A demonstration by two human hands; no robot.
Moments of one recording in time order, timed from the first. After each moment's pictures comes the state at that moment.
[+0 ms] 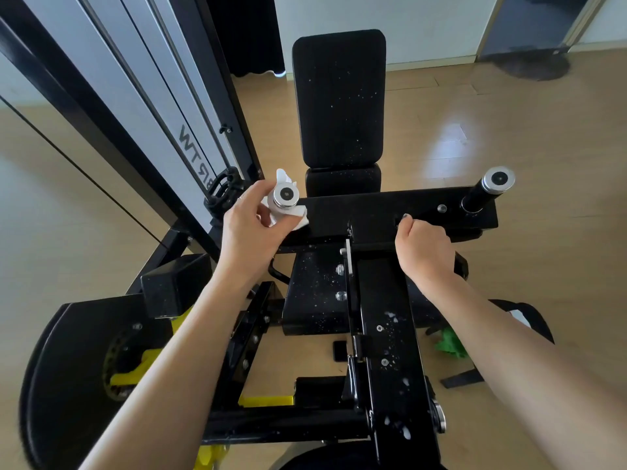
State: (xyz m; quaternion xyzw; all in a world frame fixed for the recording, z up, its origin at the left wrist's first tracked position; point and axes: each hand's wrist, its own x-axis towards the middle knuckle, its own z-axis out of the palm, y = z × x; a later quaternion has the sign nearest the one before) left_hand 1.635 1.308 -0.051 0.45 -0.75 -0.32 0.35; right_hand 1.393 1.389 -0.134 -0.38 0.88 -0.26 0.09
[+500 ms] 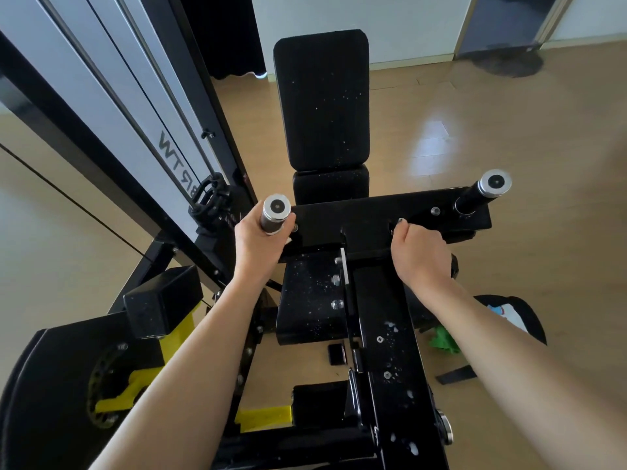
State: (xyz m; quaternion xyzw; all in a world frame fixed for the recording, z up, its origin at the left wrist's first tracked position) left_hand 1.608 1.272 -0.108 0.49 -0.67 -0.40 0.40; right_hand 1.391 1.389 -0.144 -0.39 0.88 -0.28 0.08
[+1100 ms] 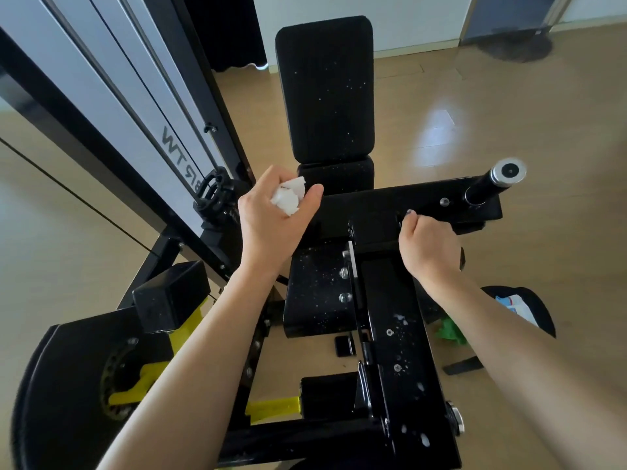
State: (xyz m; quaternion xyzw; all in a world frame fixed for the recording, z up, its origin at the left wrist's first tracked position) left_hand 1.596 1.291 -0.058 0.40 -0.73 -0.29 0.47; right_hand 1.392 1.388 -0.143 -0.38 0.88 -0.28 0.06
